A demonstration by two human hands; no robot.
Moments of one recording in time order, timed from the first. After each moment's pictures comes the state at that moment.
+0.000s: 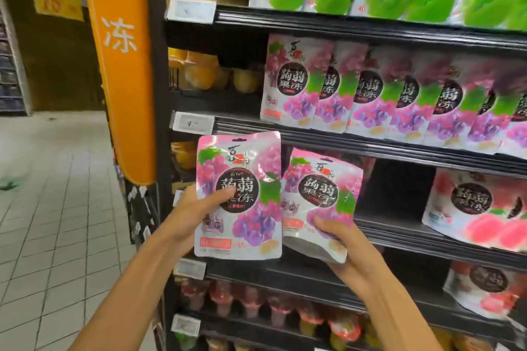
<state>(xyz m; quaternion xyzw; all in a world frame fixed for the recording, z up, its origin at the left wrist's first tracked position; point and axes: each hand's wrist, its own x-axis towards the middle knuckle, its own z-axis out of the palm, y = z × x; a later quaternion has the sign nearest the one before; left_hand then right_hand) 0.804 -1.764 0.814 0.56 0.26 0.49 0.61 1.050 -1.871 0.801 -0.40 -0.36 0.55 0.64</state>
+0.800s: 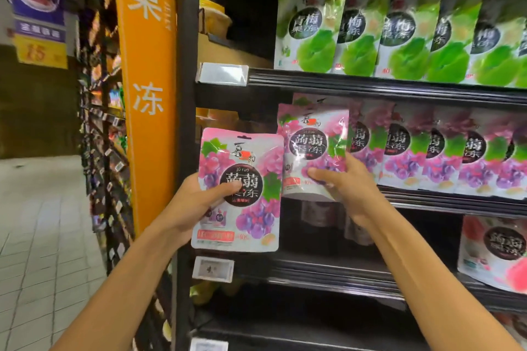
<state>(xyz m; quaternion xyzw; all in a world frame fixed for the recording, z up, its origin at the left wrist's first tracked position) 0.745 -1.669 0.907 0.65 0.21 0.47 0.56 0.999 -1.754 0.948 -0.49 -0.51 0.25 0.66</state>
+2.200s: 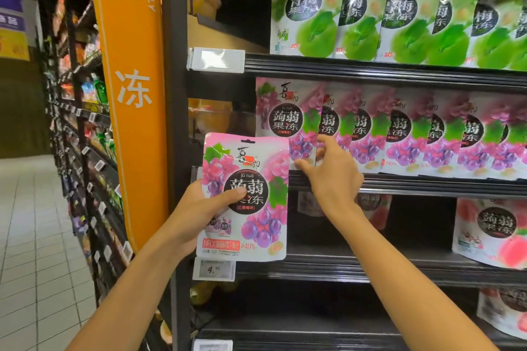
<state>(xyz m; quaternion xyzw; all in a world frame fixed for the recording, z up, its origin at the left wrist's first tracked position) 0.750 -1.649 0.888 0.66 0.19 0.45 0.58 0.973 -1.708 0.928 -0.71 -0.43 -0.23 0.51</state>
